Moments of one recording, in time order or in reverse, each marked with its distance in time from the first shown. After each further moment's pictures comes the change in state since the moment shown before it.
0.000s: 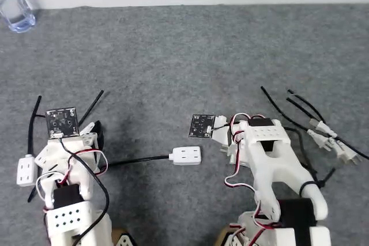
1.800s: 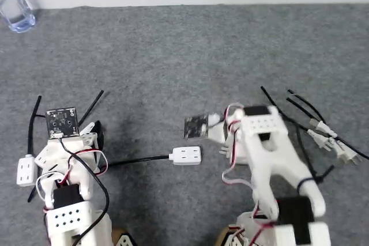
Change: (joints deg) left arm 0.0 0.0 0.0 0.0 0.0; right arm -1.6 3.5 -12.6 15.0 5.3
